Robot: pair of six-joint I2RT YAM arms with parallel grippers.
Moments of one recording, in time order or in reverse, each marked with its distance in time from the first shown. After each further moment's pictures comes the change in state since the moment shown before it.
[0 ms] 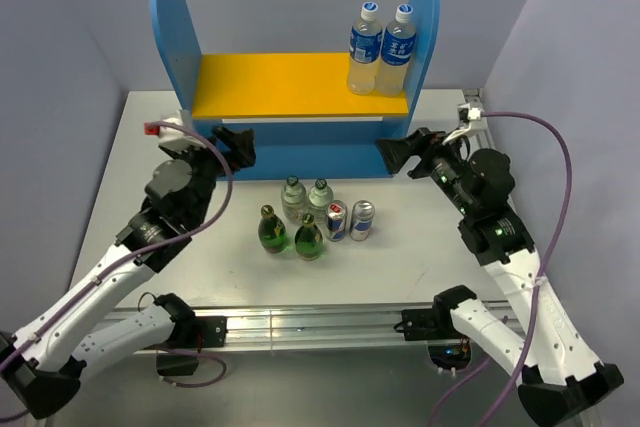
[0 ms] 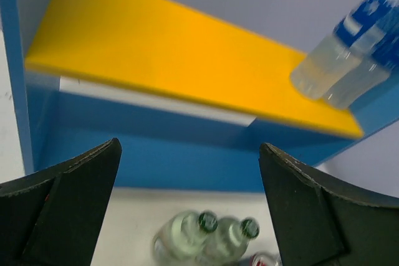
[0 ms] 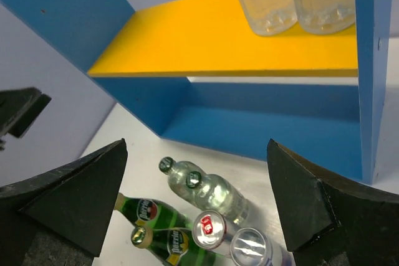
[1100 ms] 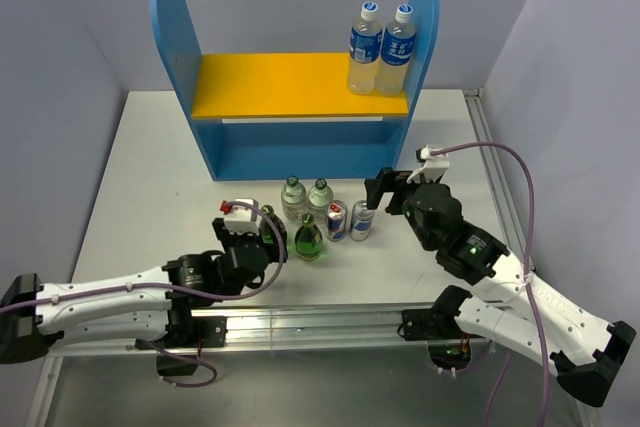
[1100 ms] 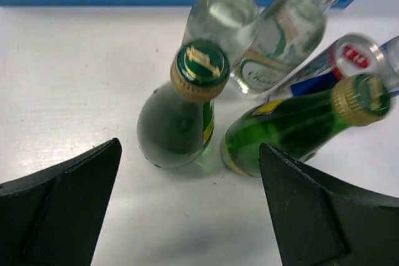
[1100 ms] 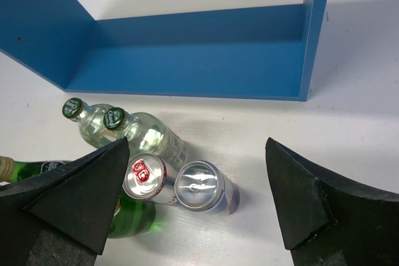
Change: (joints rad) left arm -0.639 -0.012 -0.343 -0.362 -0.417 -0.315; right arm 0.445 -0.037 -0.197 -0.118 0.651 -0.058
